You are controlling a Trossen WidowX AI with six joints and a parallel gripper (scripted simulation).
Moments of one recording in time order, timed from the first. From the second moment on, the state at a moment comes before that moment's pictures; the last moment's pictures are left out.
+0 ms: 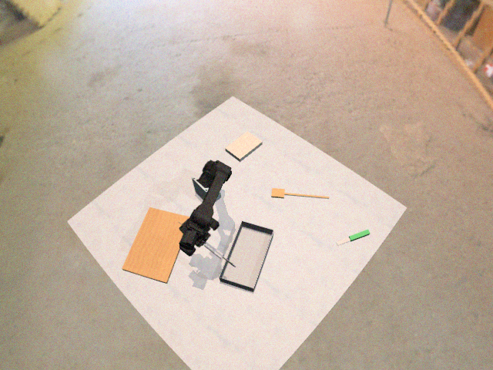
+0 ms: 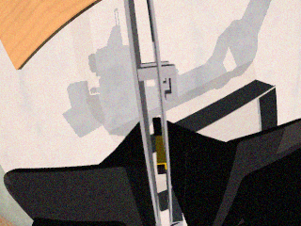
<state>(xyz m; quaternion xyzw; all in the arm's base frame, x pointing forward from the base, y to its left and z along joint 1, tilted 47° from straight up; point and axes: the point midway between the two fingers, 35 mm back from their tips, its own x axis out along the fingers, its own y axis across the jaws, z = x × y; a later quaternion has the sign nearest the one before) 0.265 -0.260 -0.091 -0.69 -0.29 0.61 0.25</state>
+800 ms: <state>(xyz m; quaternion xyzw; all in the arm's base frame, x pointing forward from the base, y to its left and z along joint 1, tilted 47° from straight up) 0.146 -0.301 -0.142 -0.57 -0.07 0.67 0.46</state>
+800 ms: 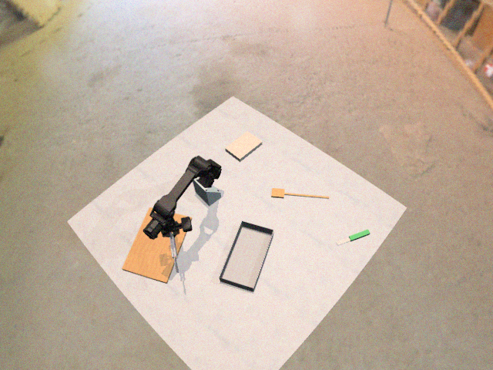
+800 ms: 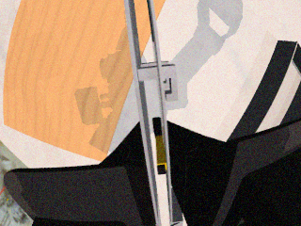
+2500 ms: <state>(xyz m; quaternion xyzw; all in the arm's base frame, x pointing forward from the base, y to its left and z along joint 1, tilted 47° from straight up) 0.004 -0.297 -0.203 -0.45 0.27 0.59 0.61</state>
